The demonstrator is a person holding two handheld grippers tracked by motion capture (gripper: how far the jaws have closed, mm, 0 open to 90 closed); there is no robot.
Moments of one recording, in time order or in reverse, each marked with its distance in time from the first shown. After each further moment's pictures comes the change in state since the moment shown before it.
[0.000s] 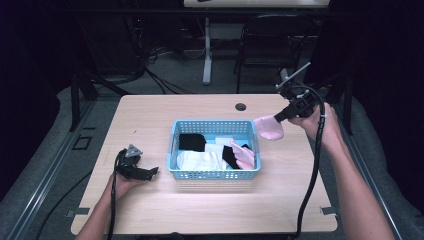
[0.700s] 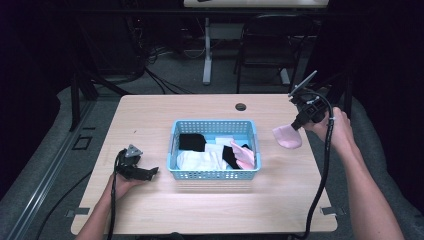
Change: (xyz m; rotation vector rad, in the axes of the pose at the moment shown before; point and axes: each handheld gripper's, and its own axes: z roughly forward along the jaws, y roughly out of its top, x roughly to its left) left arm 0.000 0.000 0.000 -0.001 0.000 0.001; right arm -0.035 -0.025 0.024 0.185 -0.089 0.073
